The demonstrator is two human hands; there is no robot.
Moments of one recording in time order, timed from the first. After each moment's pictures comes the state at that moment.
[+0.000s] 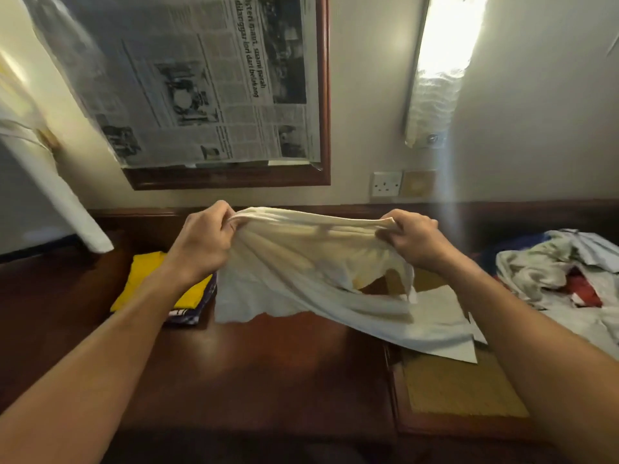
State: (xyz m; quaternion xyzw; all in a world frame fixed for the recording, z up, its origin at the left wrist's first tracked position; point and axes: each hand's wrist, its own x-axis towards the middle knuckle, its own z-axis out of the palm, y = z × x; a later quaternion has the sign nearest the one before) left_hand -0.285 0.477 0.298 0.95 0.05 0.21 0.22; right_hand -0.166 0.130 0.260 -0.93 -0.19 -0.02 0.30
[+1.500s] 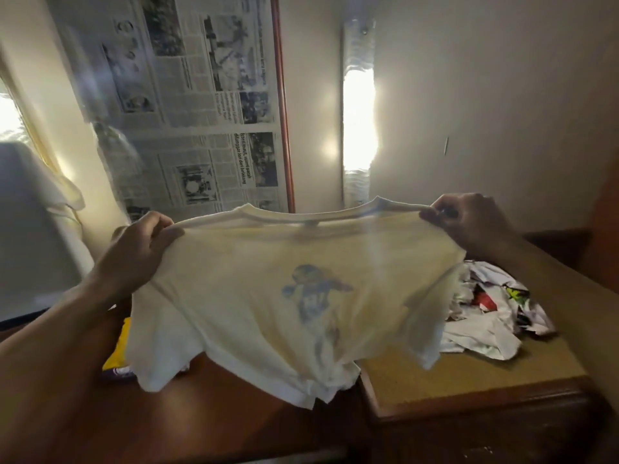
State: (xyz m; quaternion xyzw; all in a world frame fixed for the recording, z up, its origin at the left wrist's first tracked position) left_hand -0.465 0.514 0.418 0.92 -0.04 0.34 0.21; right_hand -0.403 -0.007 0.439 -0.92 -0.13 -0.27 0.26
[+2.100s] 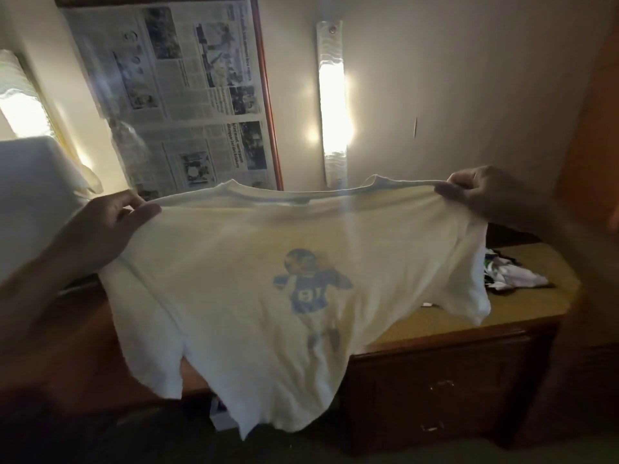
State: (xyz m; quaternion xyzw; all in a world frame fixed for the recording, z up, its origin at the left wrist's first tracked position) left_hand -0.632 0.458 0.453 0.93 -0.04 0.30 0.21; right_hand -0.554 -0.103 0.450 -0.92 -0.15 -0.14 0.34
